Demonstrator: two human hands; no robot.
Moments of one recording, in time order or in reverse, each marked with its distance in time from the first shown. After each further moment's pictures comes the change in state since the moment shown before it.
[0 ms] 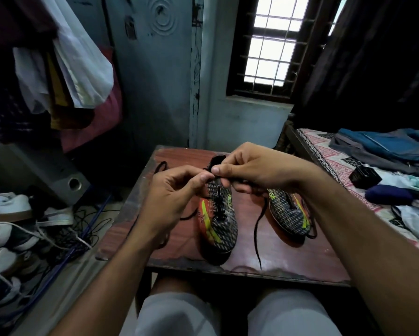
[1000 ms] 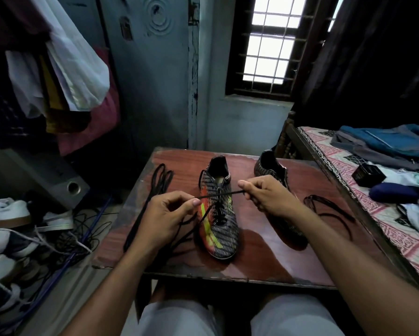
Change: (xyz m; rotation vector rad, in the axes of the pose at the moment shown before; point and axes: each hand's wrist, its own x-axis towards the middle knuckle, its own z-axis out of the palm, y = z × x) left_hand -0.012 -0.068 -0.016 0.161 0.023 -0.219; right_hand 0.017 0.139 0.015 0.097 0.471 0.088
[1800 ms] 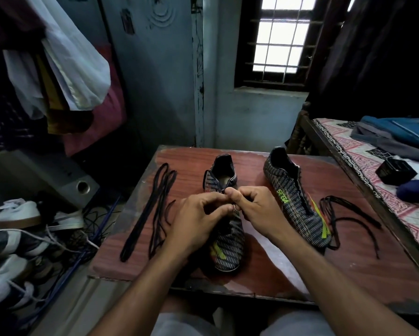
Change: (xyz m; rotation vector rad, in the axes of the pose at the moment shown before) left_hand 0.022 -0.003 0.048 0.311 -0.104 0.020; right_hand 0.003 0.012 0.047 0.126 0.164 -0.225
